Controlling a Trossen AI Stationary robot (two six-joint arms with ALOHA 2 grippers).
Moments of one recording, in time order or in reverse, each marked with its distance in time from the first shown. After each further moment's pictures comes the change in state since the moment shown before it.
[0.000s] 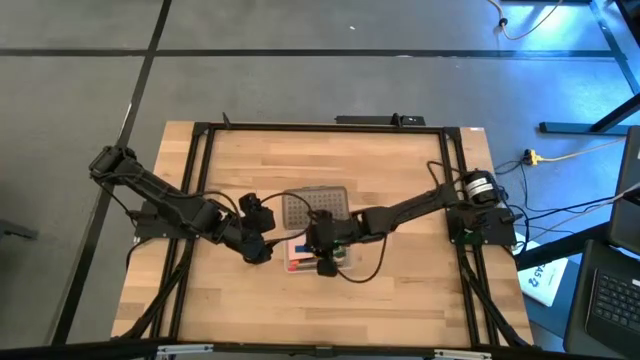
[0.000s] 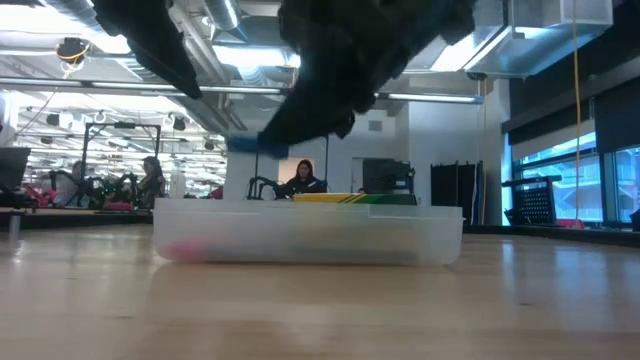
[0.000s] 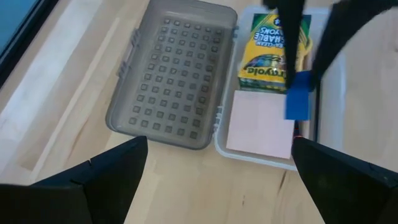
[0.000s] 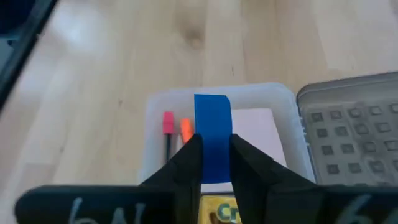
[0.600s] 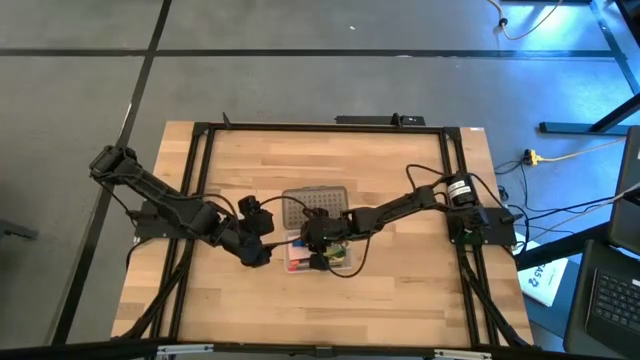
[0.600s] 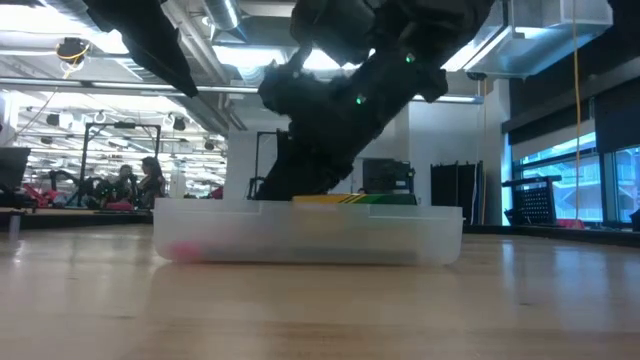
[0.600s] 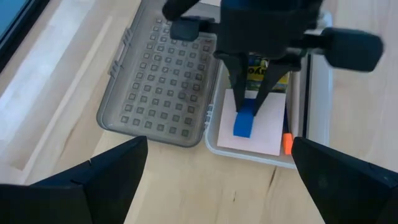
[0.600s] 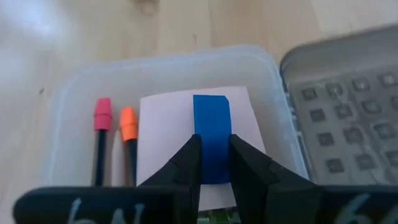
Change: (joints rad) left arm -0.029 0.000 0.000 0.003 0.000 -0.025; right arm -0.054 0.153 0.000 0.104 0.009 0.006
